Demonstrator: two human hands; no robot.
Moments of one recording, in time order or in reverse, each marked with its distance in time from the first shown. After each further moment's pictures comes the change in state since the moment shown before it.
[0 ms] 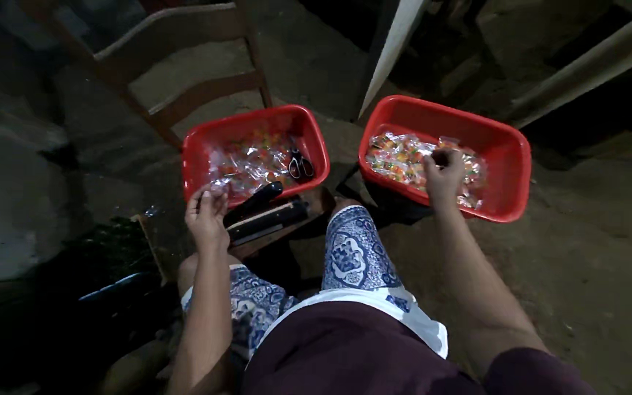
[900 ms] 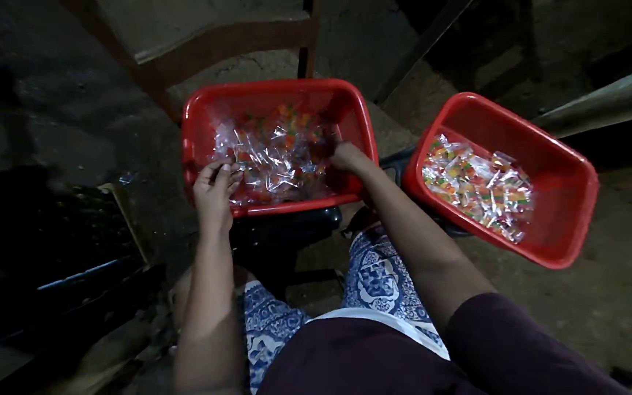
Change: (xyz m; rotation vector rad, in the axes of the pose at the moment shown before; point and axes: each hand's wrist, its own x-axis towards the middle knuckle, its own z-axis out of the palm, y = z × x) left_hand 0.122 -0.048 -0.015 0.180 -0.142 -0.170; right_hand 0.036 -0.132 0.291 -0.603 -1.055 0.136
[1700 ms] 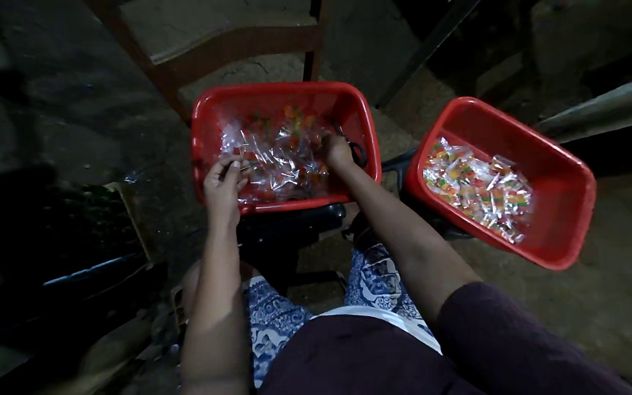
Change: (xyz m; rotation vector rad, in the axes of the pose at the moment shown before) left_hand -0.001 0.005 0.002 -0.040 -0.027 -0.003; right_hand 0.021 -0.021 0.022 0.134 0.259 -0.131
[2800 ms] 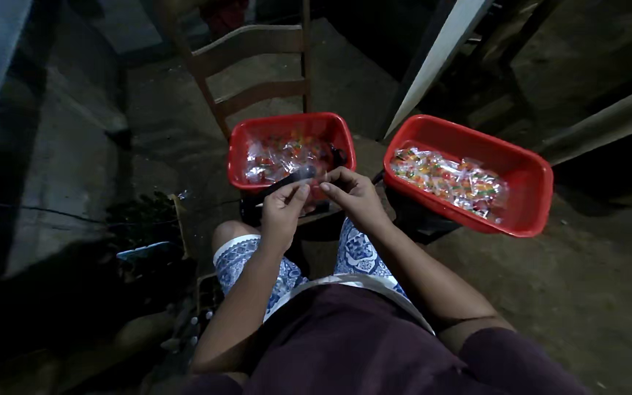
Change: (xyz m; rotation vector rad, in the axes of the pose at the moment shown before) left_hand -0.255 0.066 0.045 -0.069 -0.301 0.273; right_hand -0.341 -0.015 -0.078 0.881 0.147 -0.680
